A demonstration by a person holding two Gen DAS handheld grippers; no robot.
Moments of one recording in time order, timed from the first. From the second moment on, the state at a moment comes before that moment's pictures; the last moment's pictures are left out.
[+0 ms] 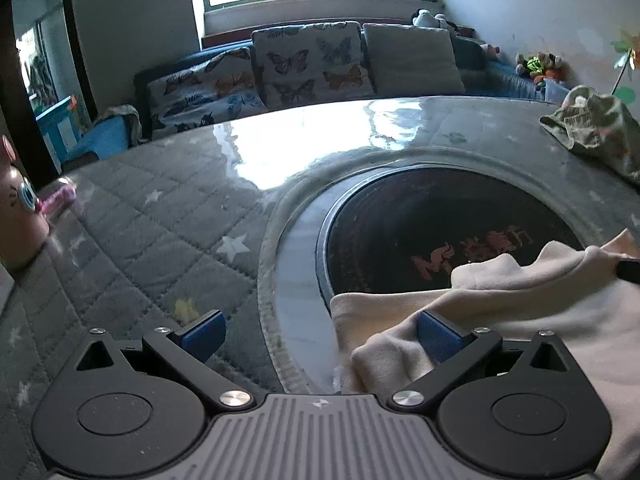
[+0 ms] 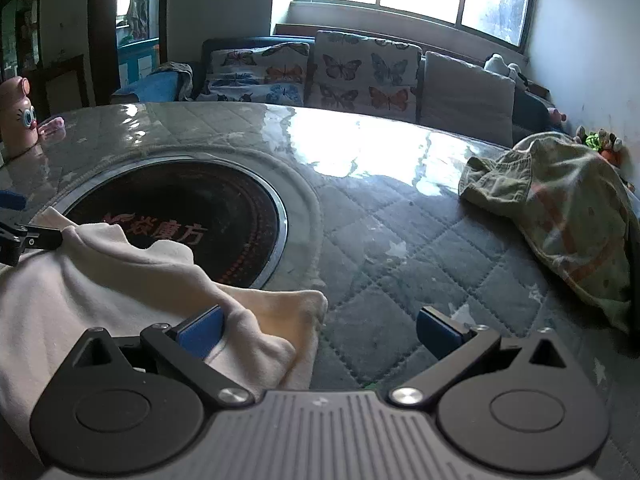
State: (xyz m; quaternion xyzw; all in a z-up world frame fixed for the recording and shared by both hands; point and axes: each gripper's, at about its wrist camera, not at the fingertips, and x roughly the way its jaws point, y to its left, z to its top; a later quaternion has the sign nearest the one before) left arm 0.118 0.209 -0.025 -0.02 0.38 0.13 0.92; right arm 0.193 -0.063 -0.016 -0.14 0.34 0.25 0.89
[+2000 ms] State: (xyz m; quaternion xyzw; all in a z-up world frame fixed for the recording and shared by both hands) left arm 0.045 0.192 -0.009 -0.15 0.36 0.07 0.92; right arm 0.159 -0.079 -0.011 -0.02 0.39 0.32 0.86
